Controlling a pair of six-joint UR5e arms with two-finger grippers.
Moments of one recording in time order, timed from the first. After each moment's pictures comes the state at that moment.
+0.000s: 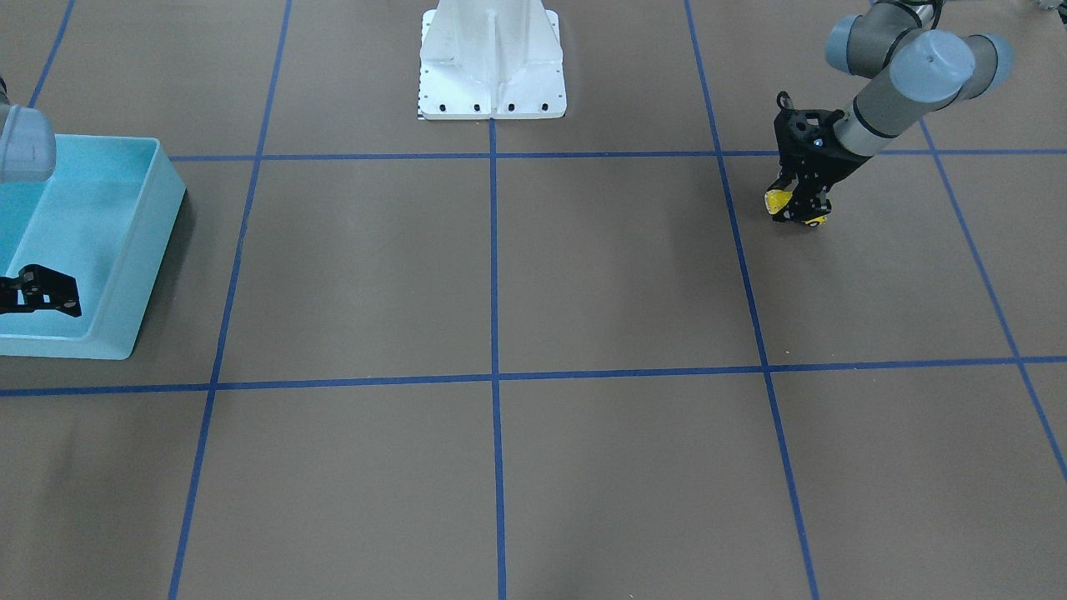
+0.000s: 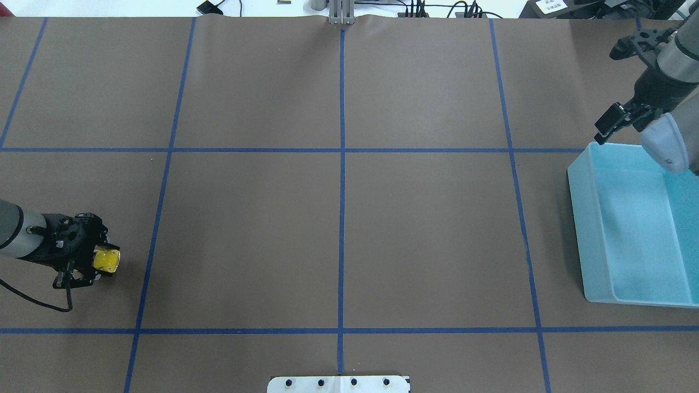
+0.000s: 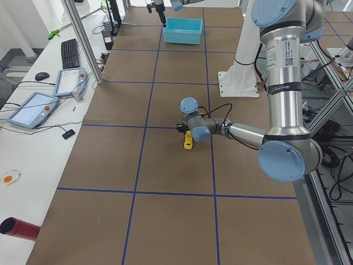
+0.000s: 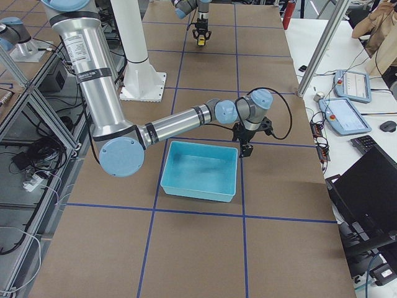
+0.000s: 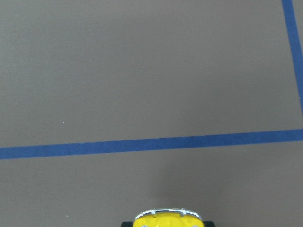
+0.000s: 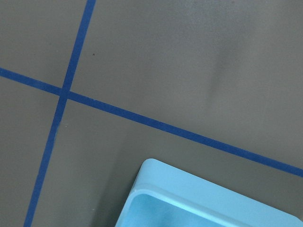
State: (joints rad) left arm -0.69 -1.44 -1.81 -2.32 -2.16 0.48; right arm 1.17 -1.28 1.63 -1.73 2.30 0.10
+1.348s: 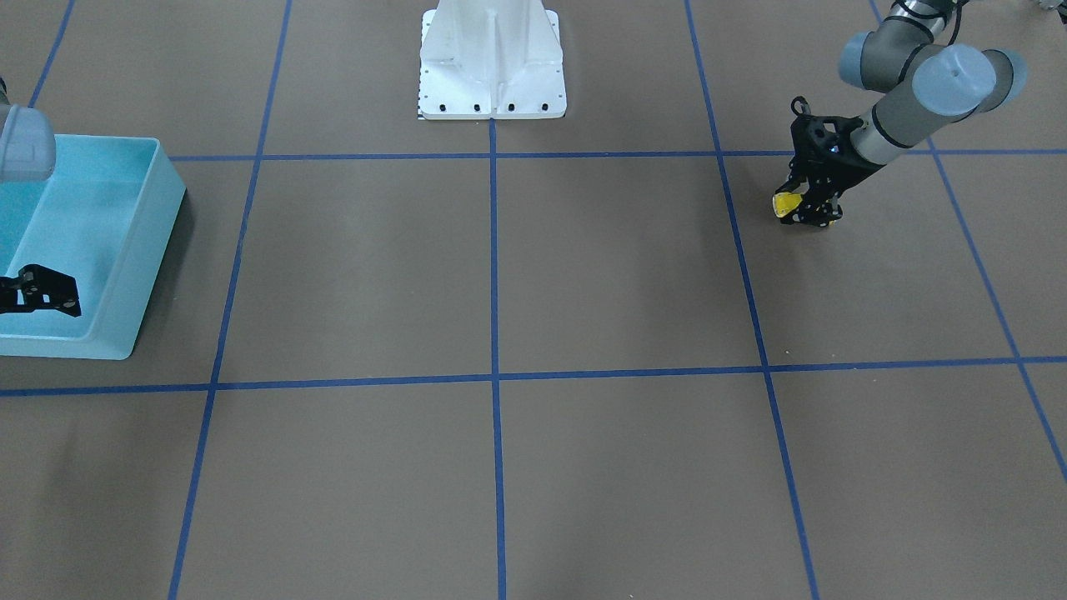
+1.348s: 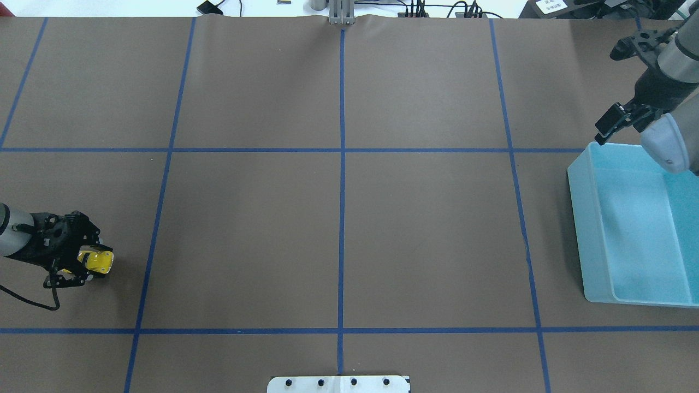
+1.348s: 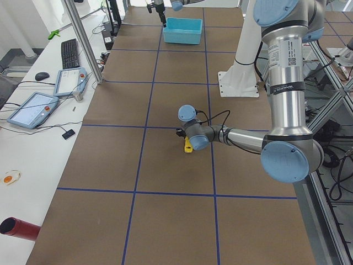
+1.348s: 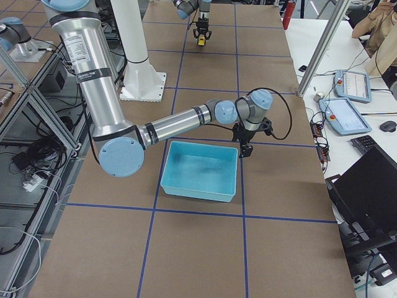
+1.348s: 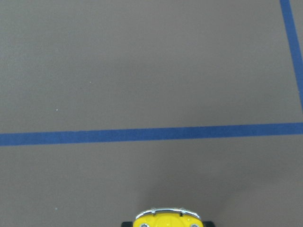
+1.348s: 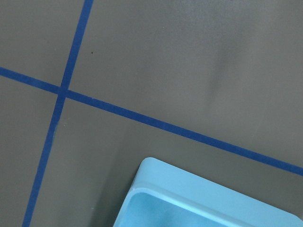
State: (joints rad) left arm -0.72 -1.43 -1.73 -2.43 -2.23 0.47; right arm 1.17 -1.28 1.63 -1.73 2.30 0.10
